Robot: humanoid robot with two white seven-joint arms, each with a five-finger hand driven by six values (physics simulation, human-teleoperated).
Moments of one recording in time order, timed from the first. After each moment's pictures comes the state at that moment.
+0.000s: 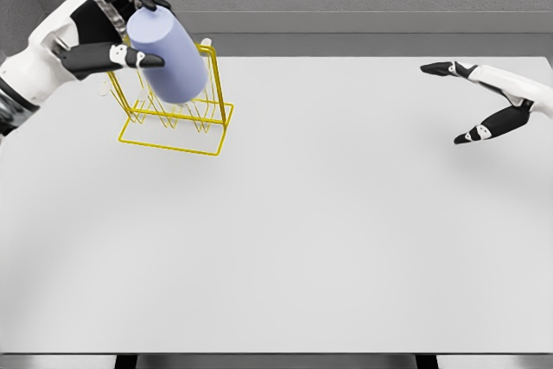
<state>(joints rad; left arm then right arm) -0.44 0.47 -0.04 -1.67 0.67 0.23 -0.61 -0.72 -0.89 0.74 -1.10 -0.40 -0.61 0.61</state>
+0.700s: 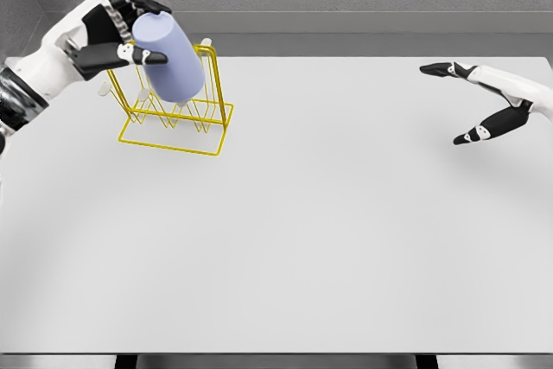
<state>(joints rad) -0.48 0.43 -0.05 -1.55 0.58 0.27 -0.61 -0.72 -0.89 0.74 -1.10 -0.40 -0.61 0.61</state>
